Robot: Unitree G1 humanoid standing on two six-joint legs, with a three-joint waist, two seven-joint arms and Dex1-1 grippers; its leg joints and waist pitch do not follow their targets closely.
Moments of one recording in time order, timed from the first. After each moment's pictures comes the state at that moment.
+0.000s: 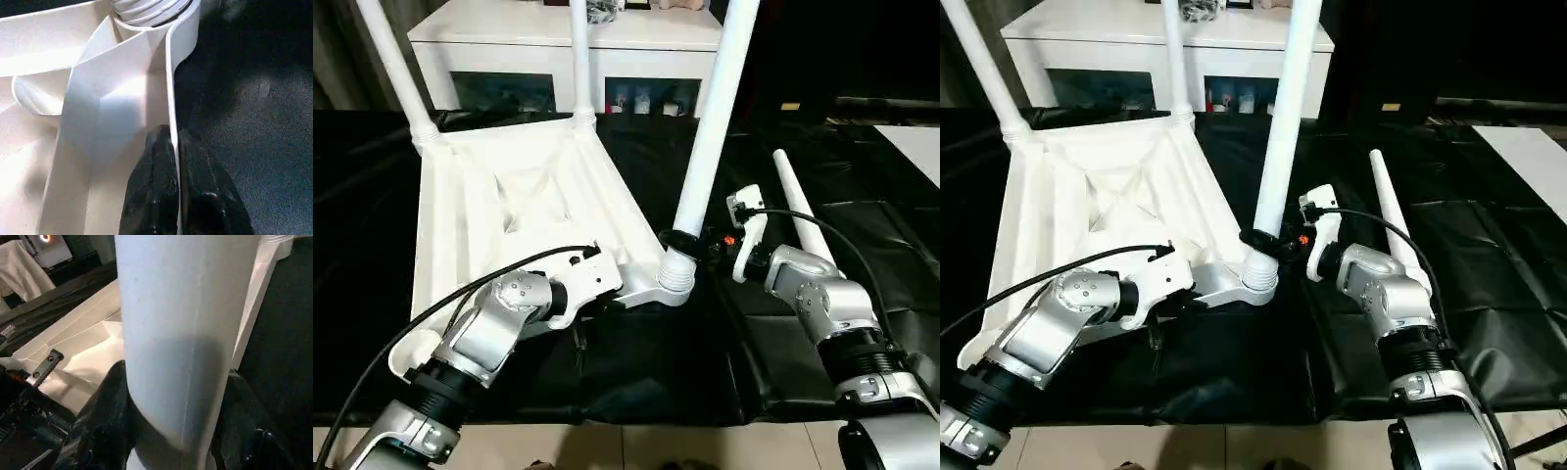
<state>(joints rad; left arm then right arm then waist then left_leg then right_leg) -0.45 0.41 -0.38 0.23 0.13 0.32 -0.95 -0.59 -0.29 0.04 0.56 0.38 0.36 0.87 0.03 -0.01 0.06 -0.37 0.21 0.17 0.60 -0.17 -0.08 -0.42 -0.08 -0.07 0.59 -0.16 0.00</state>
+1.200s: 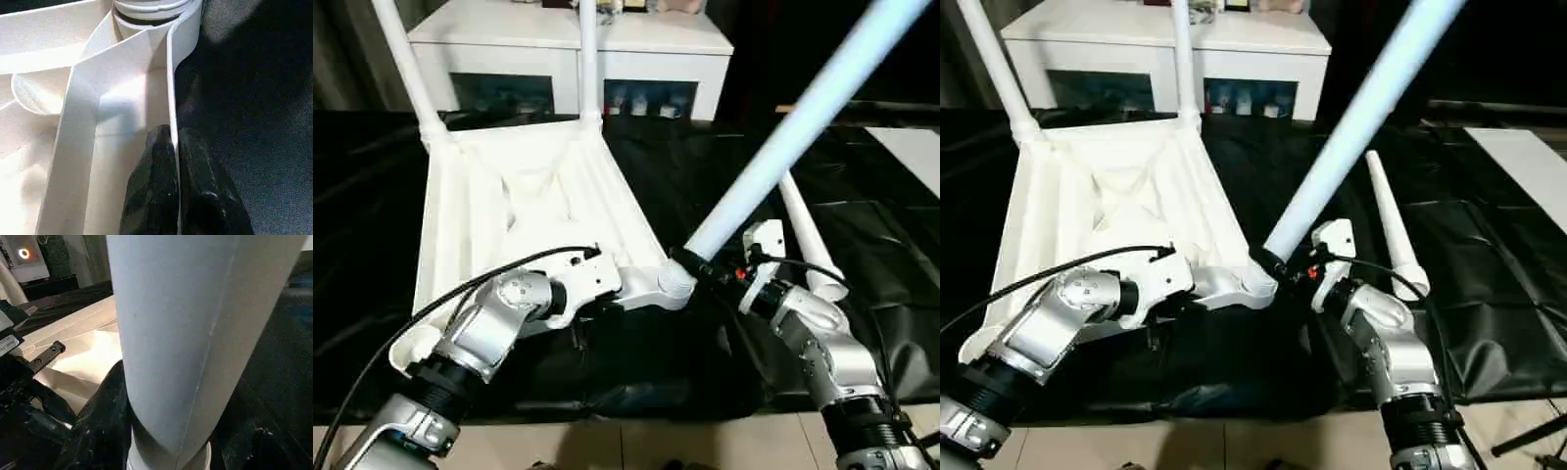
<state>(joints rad) -0.47 0.41 -0.40 0.28 0.13 0.30 -0.95 -0.31 -0.24 0.02 0.34 0.33 0.10 0.77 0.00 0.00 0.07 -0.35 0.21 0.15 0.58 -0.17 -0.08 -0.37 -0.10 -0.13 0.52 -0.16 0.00</state>
